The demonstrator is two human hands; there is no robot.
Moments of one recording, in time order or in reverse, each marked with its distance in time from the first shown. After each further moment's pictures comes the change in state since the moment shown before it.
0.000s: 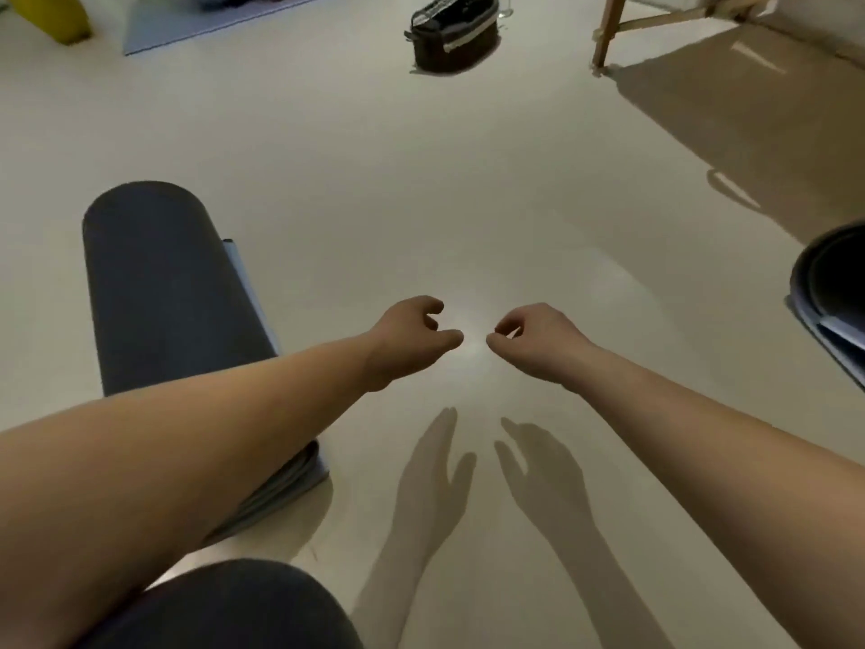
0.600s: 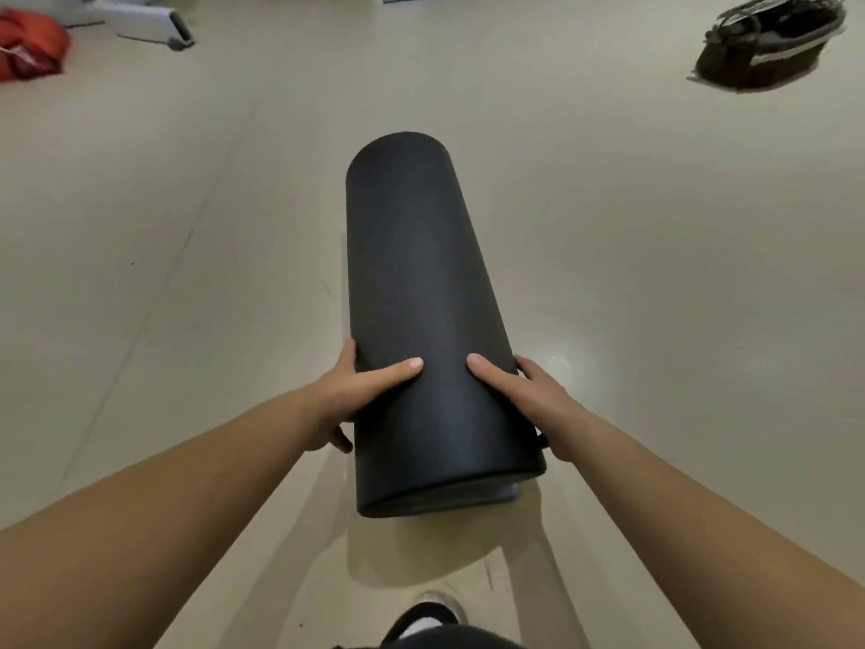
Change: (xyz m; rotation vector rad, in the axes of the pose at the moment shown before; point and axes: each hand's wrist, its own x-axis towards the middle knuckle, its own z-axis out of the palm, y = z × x) left_hand -0.110 -0.284 -0.224 -0.516 0.244 -0.541; right_hand 0.020 -0.216 0.254 0.414 -0.533 0.123
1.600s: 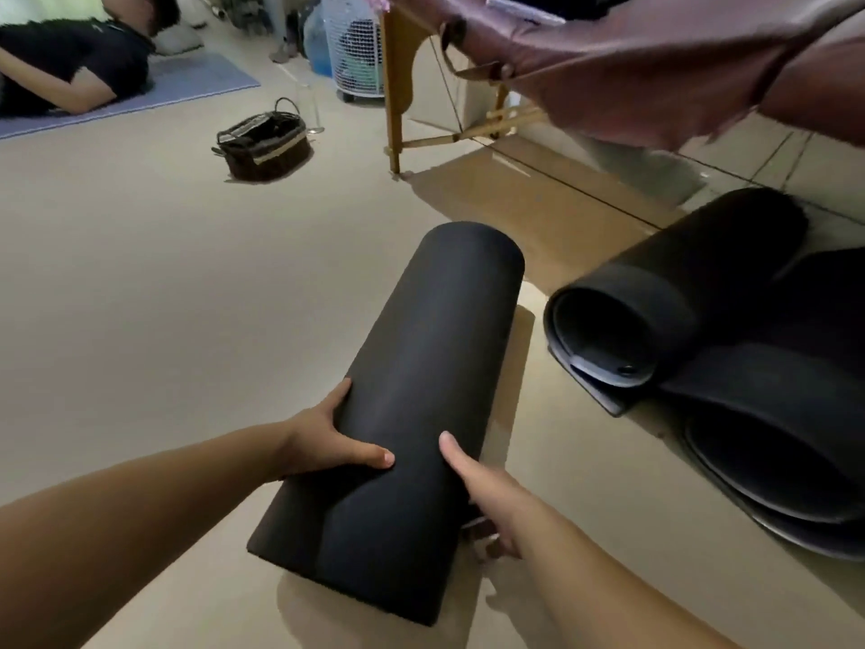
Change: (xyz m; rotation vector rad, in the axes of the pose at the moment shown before) left_hand -0.114 0.176 0.467 0.802 -0.554 0.443; right_hand -0.231 0.248 -0.350 0.530 0.488 0.327
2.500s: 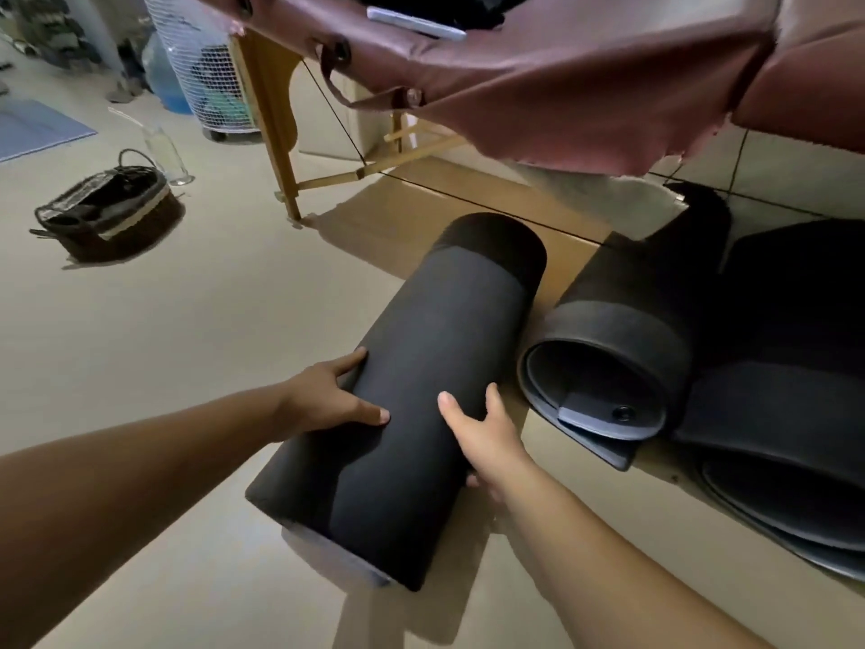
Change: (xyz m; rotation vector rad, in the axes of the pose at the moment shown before) left_hand 0.178 0.161 -0.096 0.175 -0.015 0.324; right_hand 0.095 -0.160 -0.055 0.383 0.334 -0.385
